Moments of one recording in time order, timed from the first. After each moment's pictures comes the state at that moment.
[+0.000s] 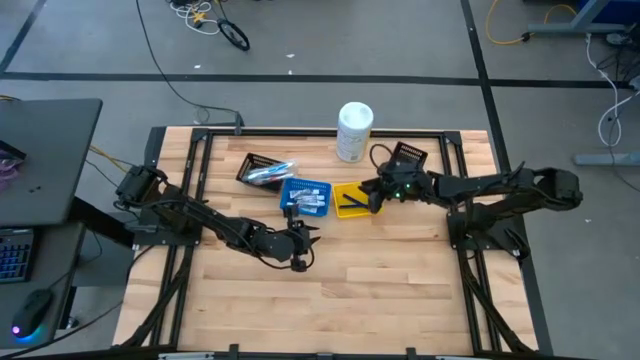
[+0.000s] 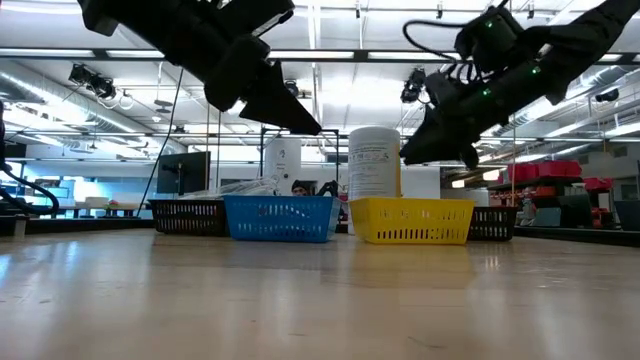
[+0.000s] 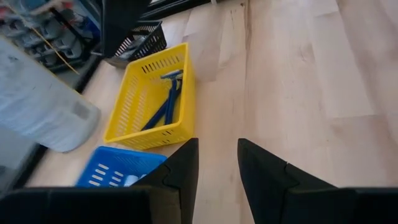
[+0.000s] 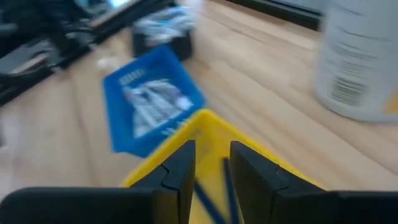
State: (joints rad) left arm -0.33 1.64 0.86 0.19 -0.64 0.03; right arm -0.24 1.24 0.49 0.24 0.10 0.44
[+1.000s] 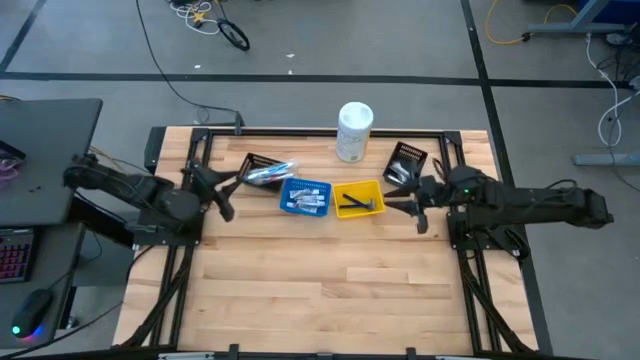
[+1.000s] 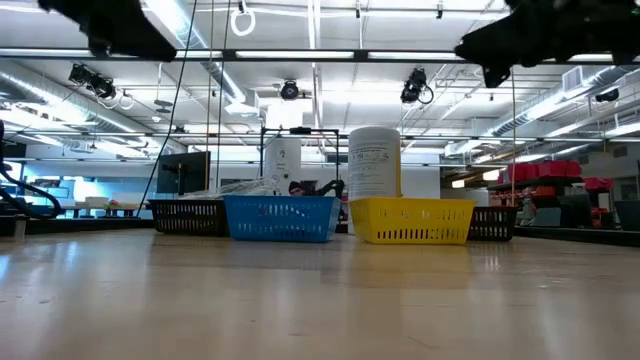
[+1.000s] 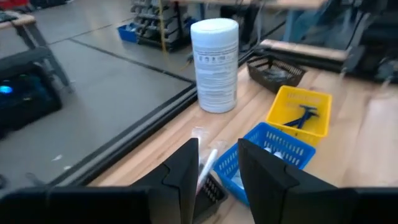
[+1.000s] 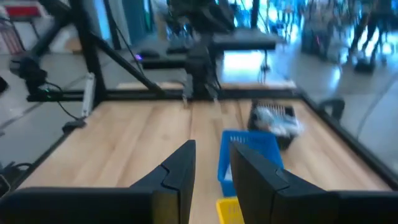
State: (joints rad) left arm -0.37 0.62 0.69 -0.62 -1.01 -0.44; right arm -0.13 0.64 0.41 0.08 -0.17 -0.01
